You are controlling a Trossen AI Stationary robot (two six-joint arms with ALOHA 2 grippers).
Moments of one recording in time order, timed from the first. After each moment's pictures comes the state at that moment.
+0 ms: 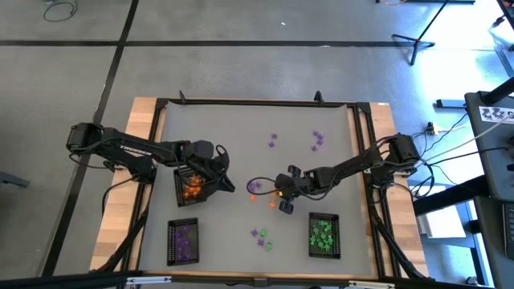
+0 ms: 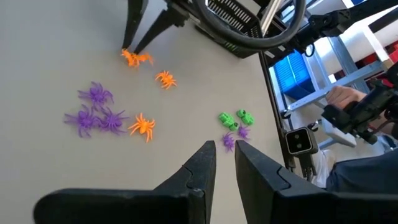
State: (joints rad) left arm 0.04 1.26 0.55 0.17 0.45 -0.51; right arm 0.22 1.79 0.83 -0.04 0.15 0.41
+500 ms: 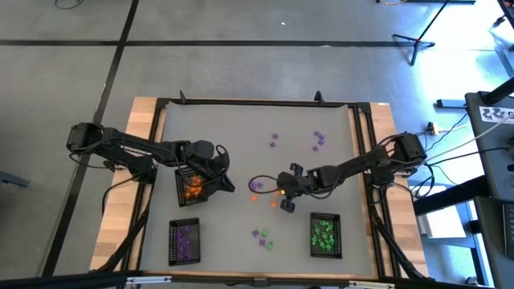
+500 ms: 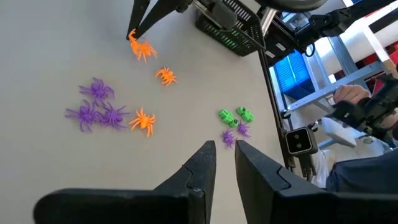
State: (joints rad) left arm 0.04 1.26 0.55 0.17 0.45 -0.51; right arm 0.22 1.71 0.82 -0.06 0.21 0.41
